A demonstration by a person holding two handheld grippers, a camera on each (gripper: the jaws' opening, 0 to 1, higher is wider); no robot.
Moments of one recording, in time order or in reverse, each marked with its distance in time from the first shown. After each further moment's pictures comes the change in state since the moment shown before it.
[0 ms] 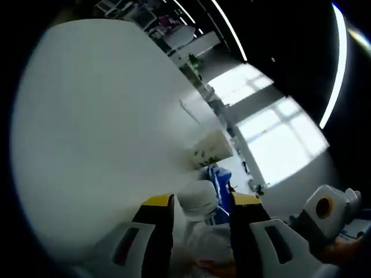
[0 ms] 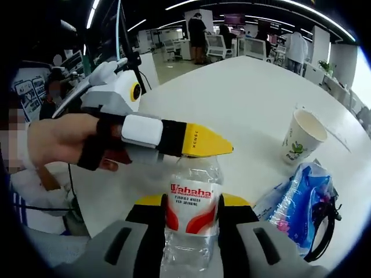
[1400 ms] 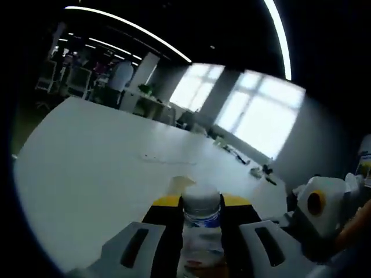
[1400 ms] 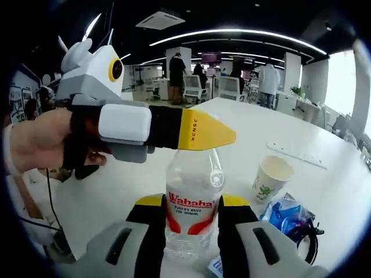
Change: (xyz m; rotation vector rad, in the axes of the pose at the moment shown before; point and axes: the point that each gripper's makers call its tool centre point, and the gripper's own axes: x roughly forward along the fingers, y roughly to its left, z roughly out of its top) left arm 0.004 -0.092 0.074 0.562 -0.081 -0.083; right arm -0.023 -0.027 0.072 0.029 -0.329 -0.190
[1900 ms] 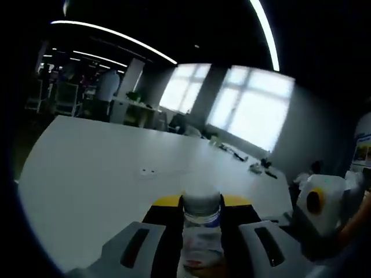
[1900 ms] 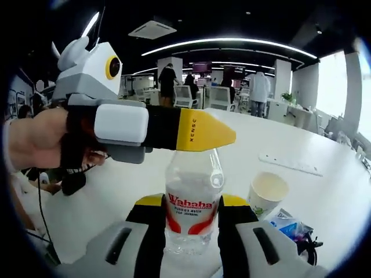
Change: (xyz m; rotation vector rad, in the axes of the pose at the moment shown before) left arm 0.024 0.012 0.027 0.119 -0.005 -0.065; right arm 0.026 -0.023 0.027 0.017 -0.088 -0.074
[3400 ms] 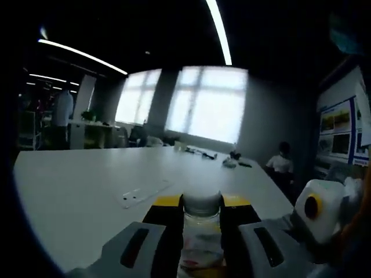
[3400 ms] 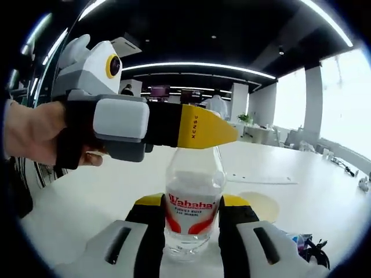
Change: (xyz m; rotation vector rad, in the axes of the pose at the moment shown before) left arm 0.048 0.024 0.012 0.192 -0.019 -0.319; right arm 0.055 -0.050 0.014 0.029 -0.207 -0.347
